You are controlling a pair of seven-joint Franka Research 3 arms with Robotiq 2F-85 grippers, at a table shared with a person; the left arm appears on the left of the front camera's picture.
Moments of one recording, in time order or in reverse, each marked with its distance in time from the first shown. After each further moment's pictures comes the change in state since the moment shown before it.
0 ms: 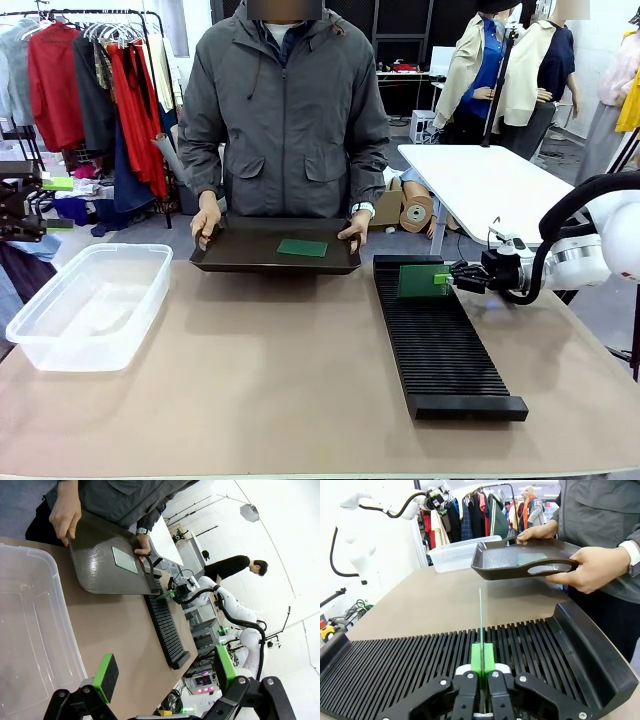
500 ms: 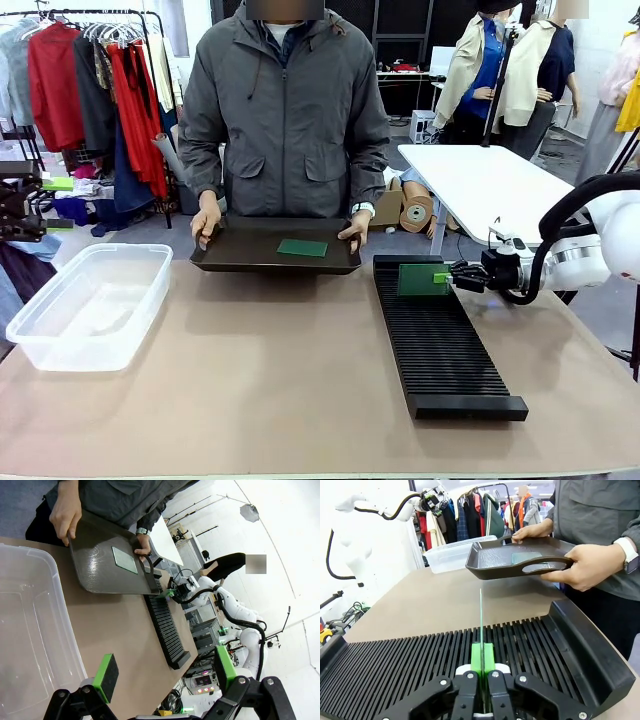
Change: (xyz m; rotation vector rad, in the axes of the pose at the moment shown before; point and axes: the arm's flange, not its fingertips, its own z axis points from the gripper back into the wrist) left arm 0.000 0.000 0.000 0.000 0.000 0.000; right arm -0.001 -0.002 0.001 -0.018 -0.001 -0.014
